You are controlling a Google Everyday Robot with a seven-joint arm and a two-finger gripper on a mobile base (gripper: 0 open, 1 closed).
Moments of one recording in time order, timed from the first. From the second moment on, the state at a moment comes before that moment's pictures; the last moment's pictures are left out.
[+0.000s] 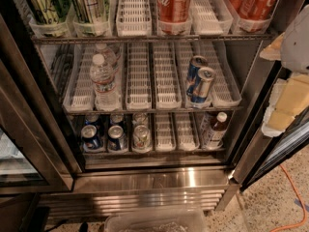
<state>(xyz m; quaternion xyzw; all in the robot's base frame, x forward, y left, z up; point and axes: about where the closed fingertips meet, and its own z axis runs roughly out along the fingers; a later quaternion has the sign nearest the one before) 0.438 -0.216 0.977 -0.60 0.78 -0.04 0.16</state>
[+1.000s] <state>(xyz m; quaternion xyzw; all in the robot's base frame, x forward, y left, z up) 0.434 -0.172 0.988 -0.58 0.78 -0.02 0.23</state>
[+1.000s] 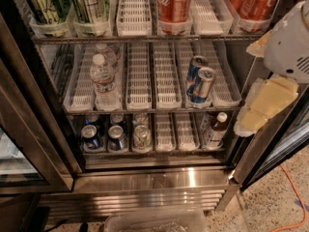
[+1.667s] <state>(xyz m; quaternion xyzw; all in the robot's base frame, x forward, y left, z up) 0.429 -0.144 0.999 -0.57 0.77 -0.01 0.26</state>
